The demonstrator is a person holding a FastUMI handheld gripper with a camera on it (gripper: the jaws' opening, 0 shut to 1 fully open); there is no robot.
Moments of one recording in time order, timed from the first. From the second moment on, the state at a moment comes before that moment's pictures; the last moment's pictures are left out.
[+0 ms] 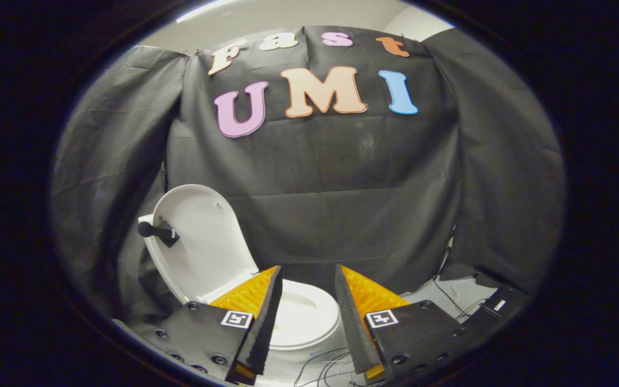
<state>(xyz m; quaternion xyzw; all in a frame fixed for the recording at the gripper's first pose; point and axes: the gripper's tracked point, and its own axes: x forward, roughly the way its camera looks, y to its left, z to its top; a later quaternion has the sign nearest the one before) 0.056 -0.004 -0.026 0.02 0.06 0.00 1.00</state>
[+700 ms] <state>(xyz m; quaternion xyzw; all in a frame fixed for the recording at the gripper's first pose) 0.013 -0.002 0.006 0.01 -0.01 0.00 1.00</state>
